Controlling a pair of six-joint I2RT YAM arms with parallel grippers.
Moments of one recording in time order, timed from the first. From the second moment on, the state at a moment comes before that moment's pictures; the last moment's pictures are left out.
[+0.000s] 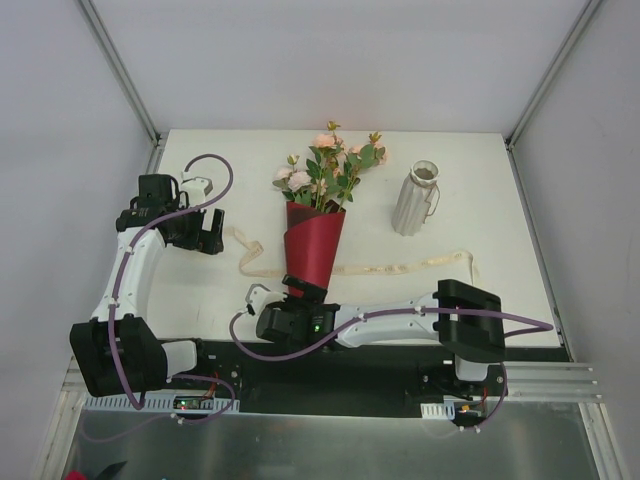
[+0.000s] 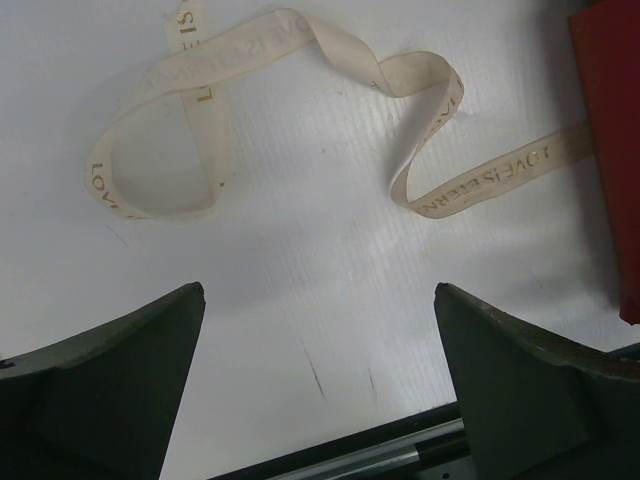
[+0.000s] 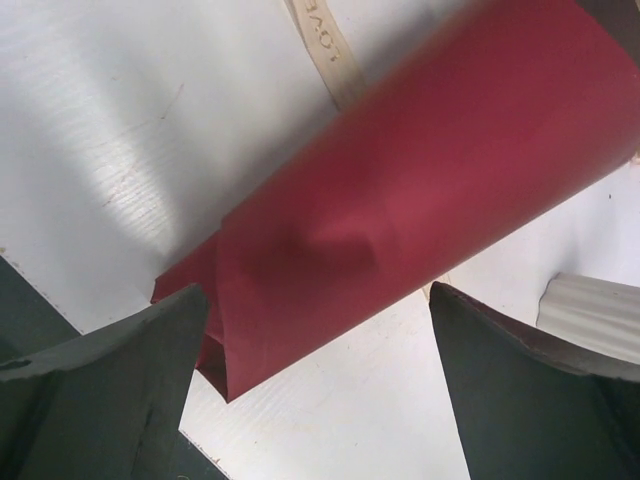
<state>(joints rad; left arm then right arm) 0.13 1.23 1.02 -0.83 0.34 0.28 1.49 1.80 1.19 -0.41 0.74 -0.01</state>
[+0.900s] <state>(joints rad) 0.13 1.23 1.02 -0.83 0.33 0.31 1.43 1.83 1.19 -0.28 0.87 -0.12</state>
